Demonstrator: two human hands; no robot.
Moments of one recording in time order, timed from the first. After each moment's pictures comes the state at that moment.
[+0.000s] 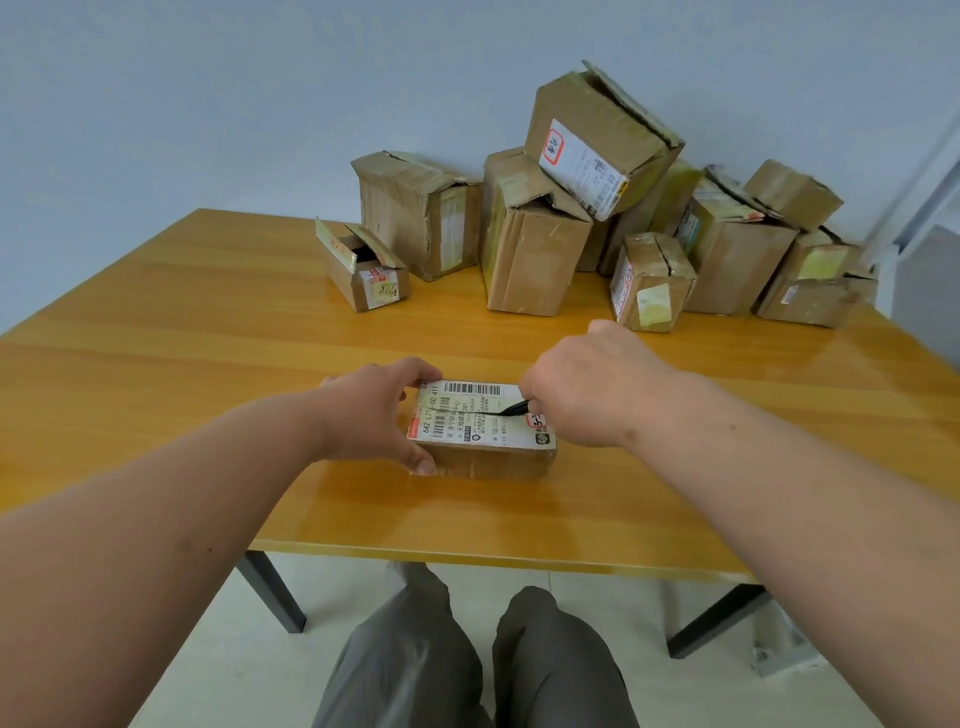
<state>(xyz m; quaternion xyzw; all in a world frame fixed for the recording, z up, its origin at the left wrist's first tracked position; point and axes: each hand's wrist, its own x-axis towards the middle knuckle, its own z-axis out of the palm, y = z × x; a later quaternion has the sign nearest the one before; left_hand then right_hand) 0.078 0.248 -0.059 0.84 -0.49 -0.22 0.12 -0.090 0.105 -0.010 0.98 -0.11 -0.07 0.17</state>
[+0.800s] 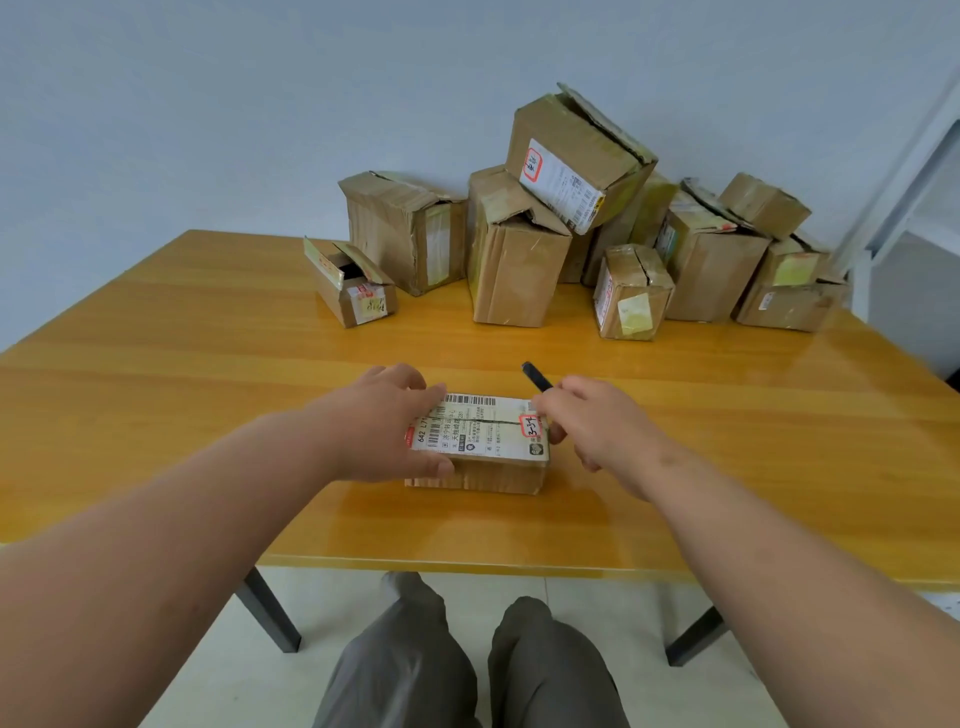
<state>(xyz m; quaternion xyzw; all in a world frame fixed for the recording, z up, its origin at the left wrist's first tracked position) 0.054 0.241 -0.045 0.82 -0.56 -0.12 -0.04 -0.118 0.097 -0.046 0.82 -0.39 0.08 -0.42</state>
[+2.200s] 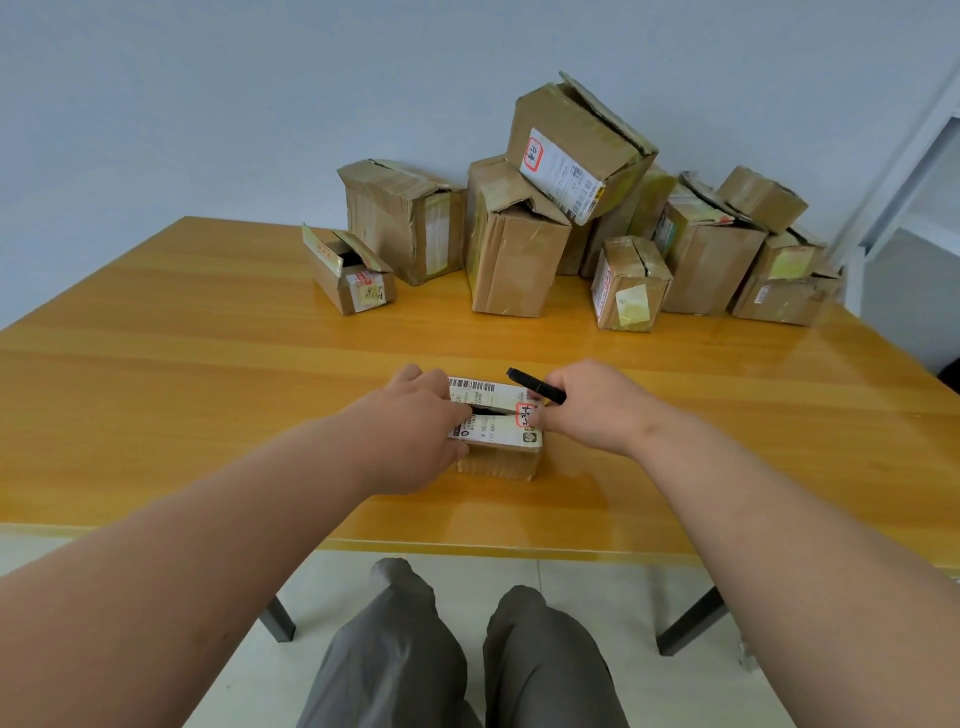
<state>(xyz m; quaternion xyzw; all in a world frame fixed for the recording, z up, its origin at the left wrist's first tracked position) 0.021 0.237 -0.051 0.80 -0.59 -0.07 -0.06 -0.111 0.089 -0.037 0.92 -0.33 -0.03 -0.20</state>
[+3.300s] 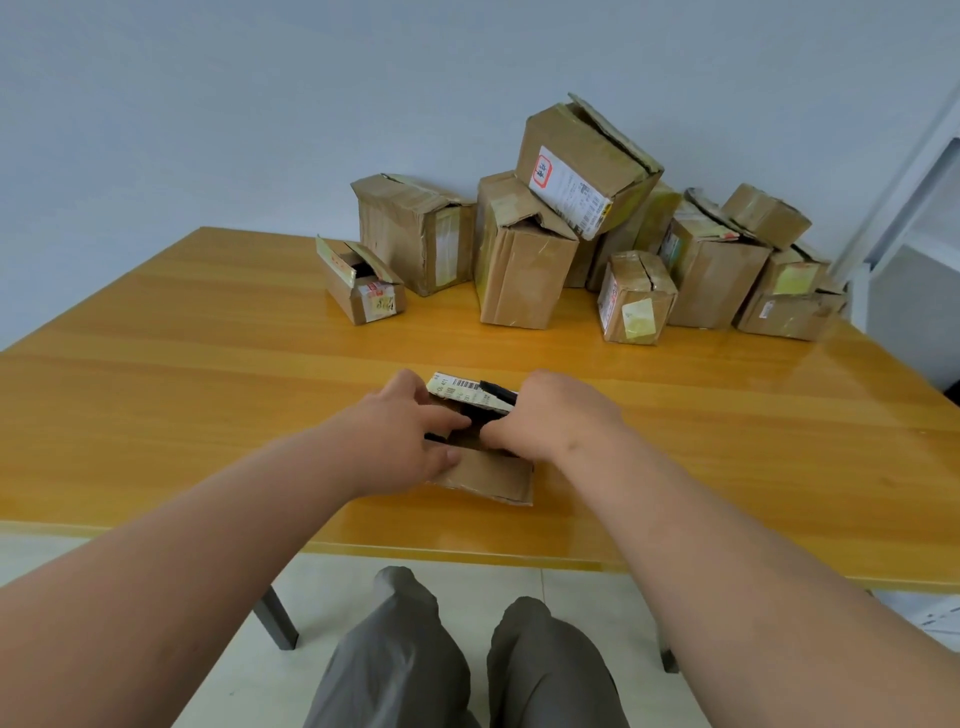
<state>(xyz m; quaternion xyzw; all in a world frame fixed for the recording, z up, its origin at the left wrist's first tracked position) 0.032 0.254 -0.050 0.85 -0.51 -0.17 0.03 -0.079 0.128 -0.033 0.90 -0.42 -0.04 -0.13</state>
